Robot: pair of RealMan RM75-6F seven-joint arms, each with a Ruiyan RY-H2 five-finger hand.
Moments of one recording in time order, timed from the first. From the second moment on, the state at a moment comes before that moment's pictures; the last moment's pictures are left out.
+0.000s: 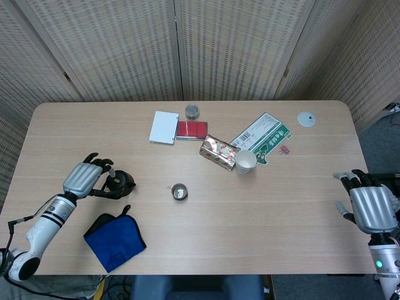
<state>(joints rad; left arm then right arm) -0.66 -1.19 -0.07 -1.49 1.29 0.91 0.04 0.18 -1.00 0.06 -1.80 -1.41 1.44 -0.32</state>
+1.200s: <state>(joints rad) -0.69 -1.40 -0.08 -1.20 1.31 0.85 0.02 0.14 -0.96 0.10 -1.82 -1.39 1.48 -0.32</state>
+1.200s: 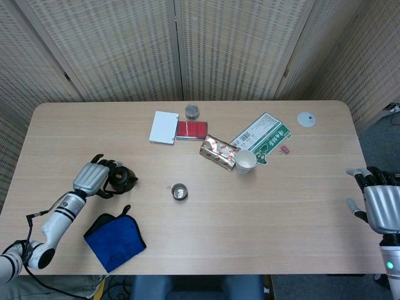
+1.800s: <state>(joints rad) -0.72 -1.47 -0.11 -1.06 1.27 0.83 0.07 0.14 -0.96 0.11 -1.80 -1.39 1.47 -0.30</state>
